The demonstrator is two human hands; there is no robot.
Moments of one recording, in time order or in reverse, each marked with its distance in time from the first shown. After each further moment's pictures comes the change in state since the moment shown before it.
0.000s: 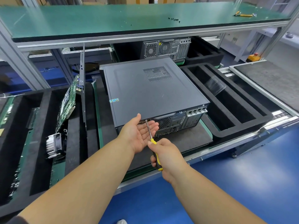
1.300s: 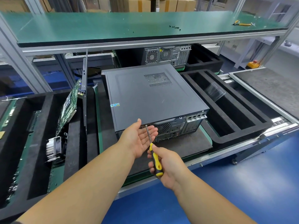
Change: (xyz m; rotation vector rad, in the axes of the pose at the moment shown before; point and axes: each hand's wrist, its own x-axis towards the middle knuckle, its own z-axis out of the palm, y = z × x) left_hand 0.000 -0.002 0.000 0.032 0.032 0.026; right_hand -0.007 -0.004 -0.005 0.231 -0.095 0.129
